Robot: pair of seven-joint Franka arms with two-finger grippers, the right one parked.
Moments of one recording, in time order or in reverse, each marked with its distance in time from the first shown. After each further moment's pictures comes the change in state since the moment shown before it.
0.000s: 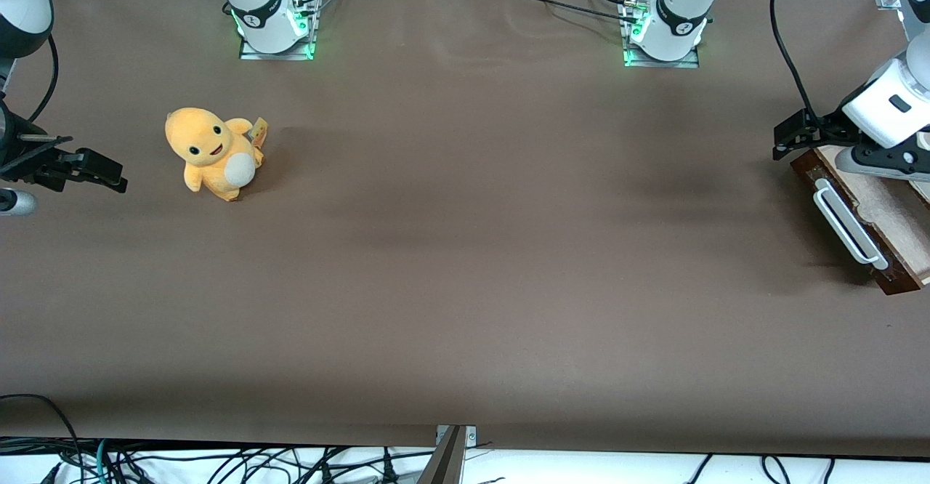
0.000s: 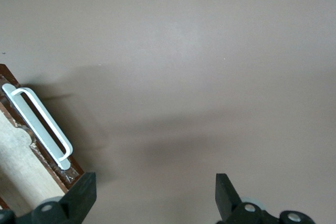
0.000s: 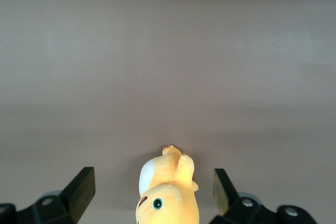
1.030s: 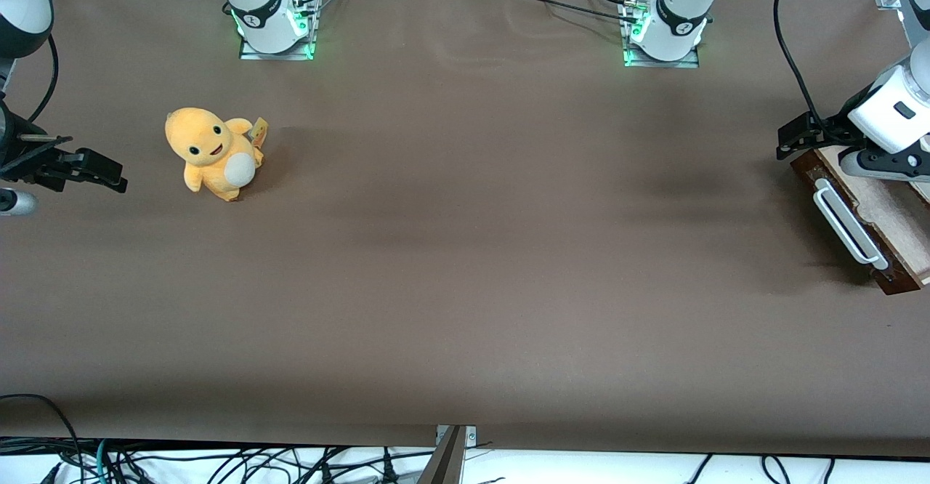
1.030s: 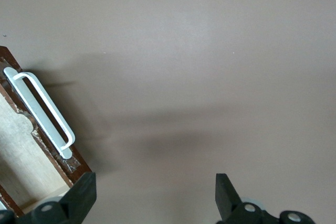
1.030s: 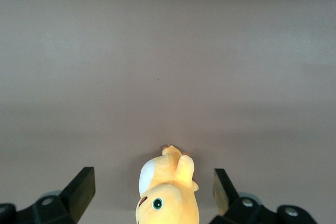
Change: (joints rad) arm 0.000 0.000 0.034 -0.016 0.000 -0.011 -0.018
